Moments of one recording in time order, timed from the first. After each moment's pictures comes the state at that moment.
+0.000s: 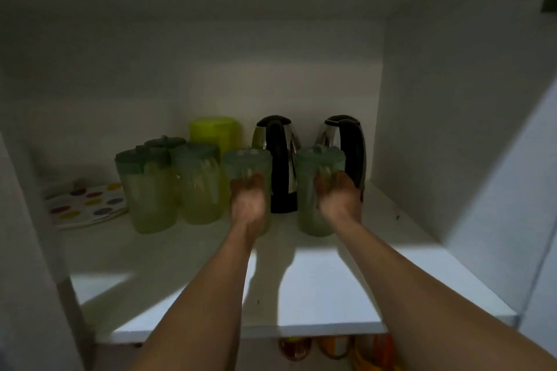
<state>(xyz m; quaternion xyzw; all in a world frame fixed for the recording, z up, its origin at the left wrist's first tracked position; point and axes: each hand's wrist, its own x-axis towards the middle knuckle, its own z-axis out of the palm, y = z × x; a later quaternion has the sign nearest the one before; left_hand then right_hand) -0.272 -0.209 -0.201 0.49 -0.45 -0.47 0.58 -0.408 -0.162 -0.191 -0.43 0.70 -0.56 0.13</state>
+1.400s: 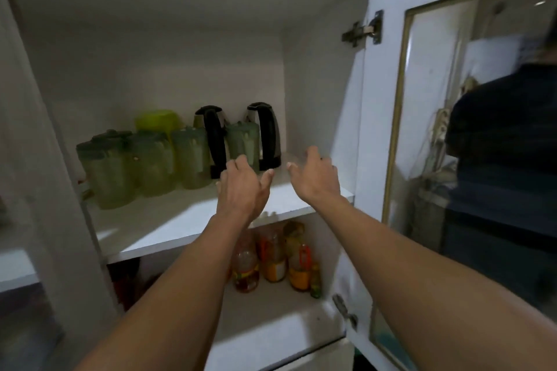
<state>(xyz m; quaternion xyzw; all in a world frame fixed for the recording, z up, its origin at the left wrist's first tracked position) -0.250 0.038 -0.187 0.46 -0.80 -0.11 0.37 -0.373 0.095 -0.178 -0.42 0.80 -0.43 -0.02</state>
